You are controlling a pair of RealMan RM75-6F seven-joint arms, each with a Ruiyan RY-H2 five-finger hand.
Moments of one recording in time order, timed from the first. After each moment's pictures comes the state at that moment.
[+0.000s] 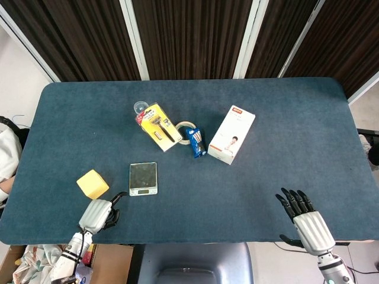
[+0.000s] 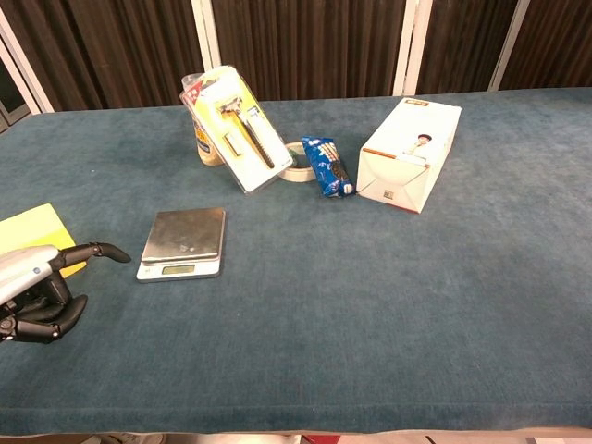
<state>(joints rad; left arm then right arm) -0.32 -1.54 0.00 -1.44 1.48 1.11 0.05 0.07 -1.22 -0.09 -1.63 -1.73 1.44 -0.19</state>
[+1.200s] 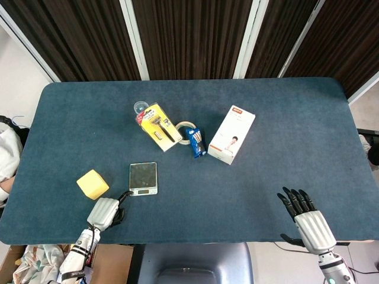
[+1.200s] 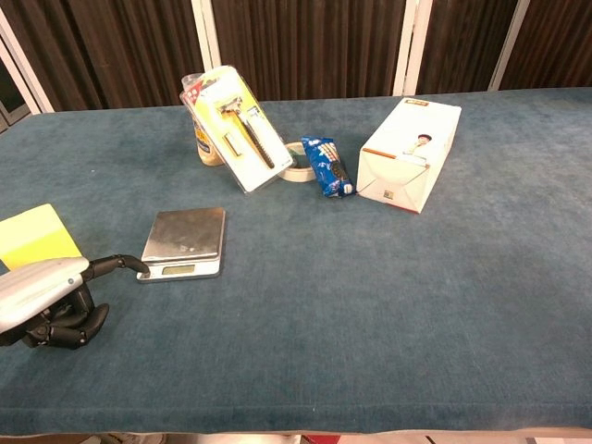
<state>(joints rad) -0.36 -1.61 -0.01 -1.40 1.38 1.07 0.16 0.07 -1.22 -0.08 -1.64 -1.71 1.44 -0.19</state>
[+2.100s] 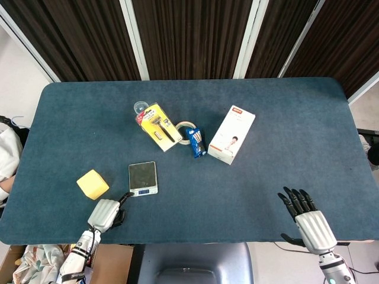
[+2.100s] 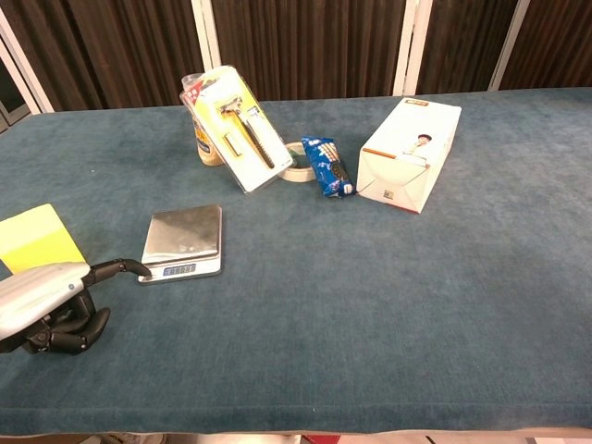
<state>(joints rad) -0.36 -1.62 0.01 -1.38 1.41 1.10 0.13 0.07 -1.22 -0.08 -1.64 -1.71 1.45 -0.19</state>
